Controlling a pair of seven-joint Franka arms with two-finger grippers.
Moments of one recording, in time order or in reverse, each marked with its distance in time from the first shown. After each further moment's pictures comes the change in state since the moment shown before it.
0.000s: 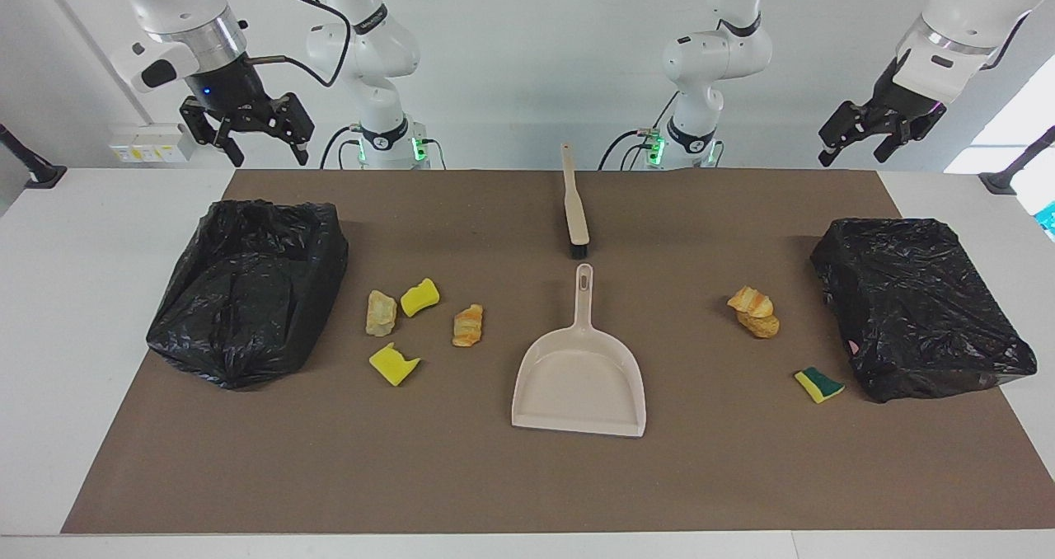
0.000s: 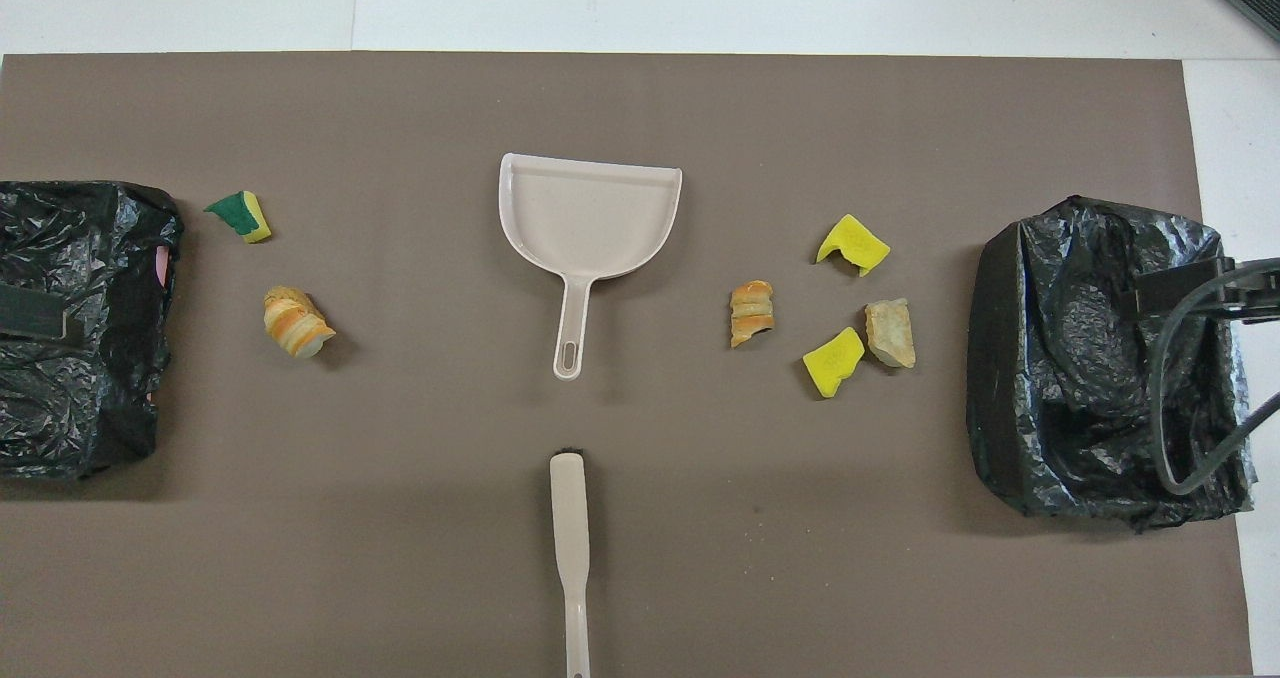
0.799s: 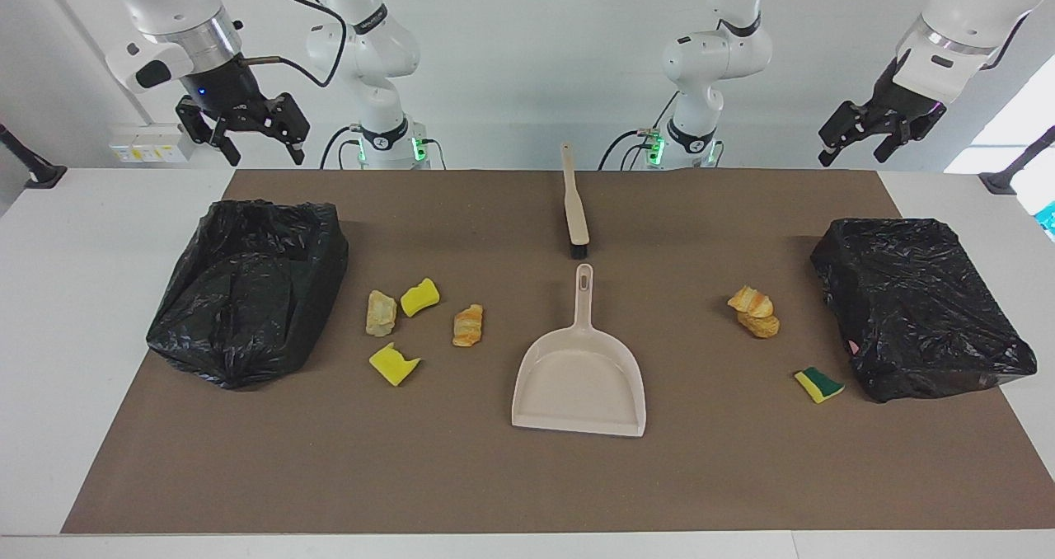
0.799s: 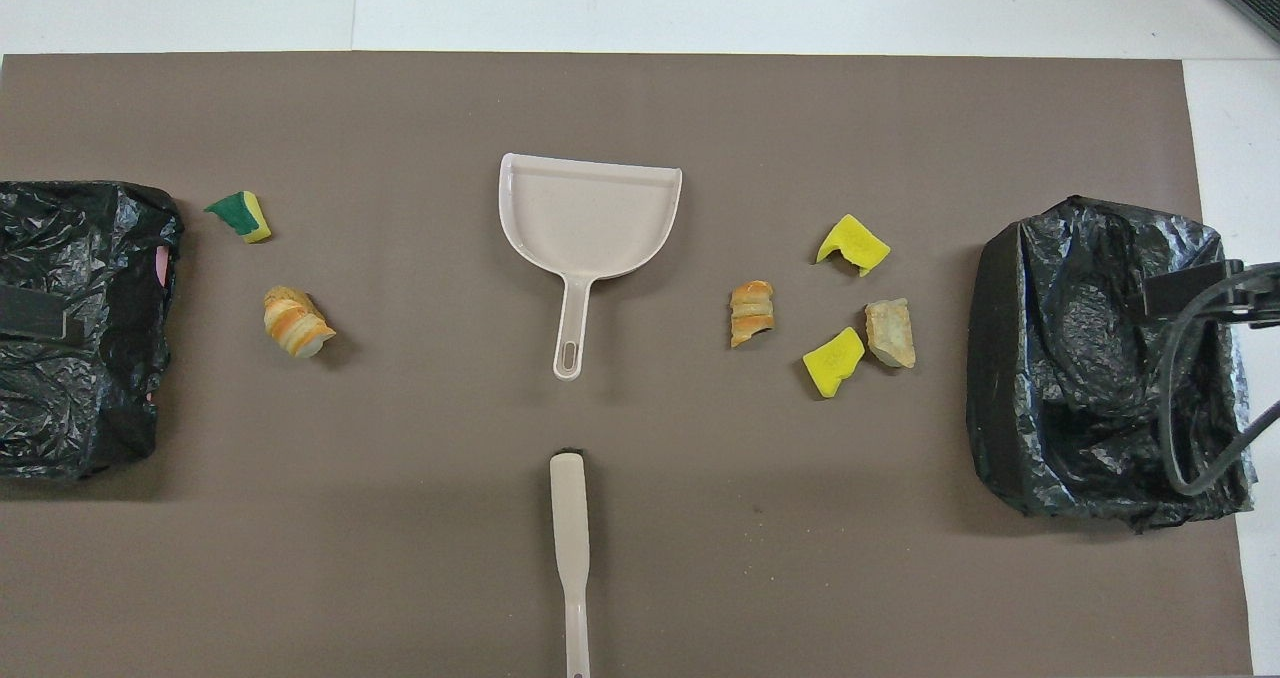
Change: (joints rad) left arm 0.000 0.000 0.000 0.000 0.000 0.000 0.000; right arm -0.003 -0.002 -0.004 -0.003 0.000 -0.004 0.000
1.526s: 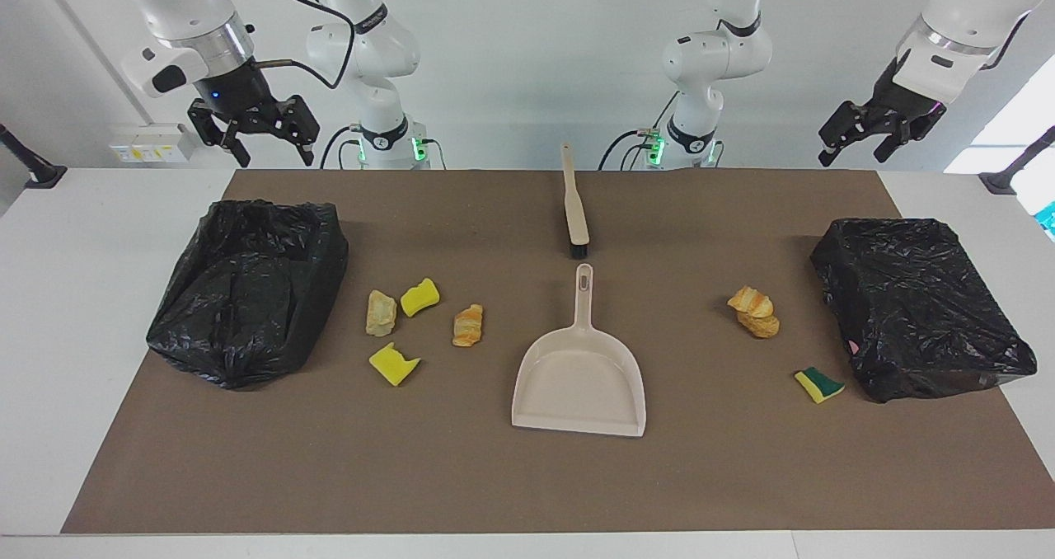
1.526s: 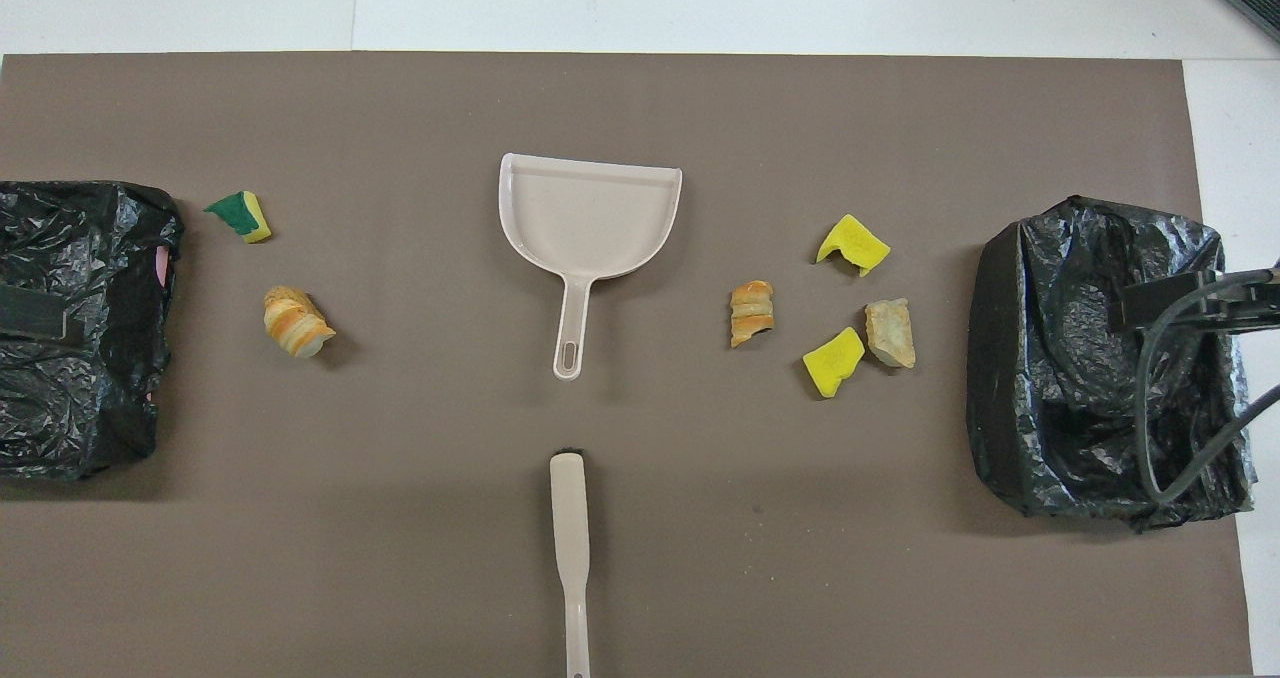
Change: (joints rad) left arm 0.000 0.000 0.000 0.000 0.000 0.000 0.000; right arm 0.005 -0.013 0.011 -0.041 0.000 0.021 0.000
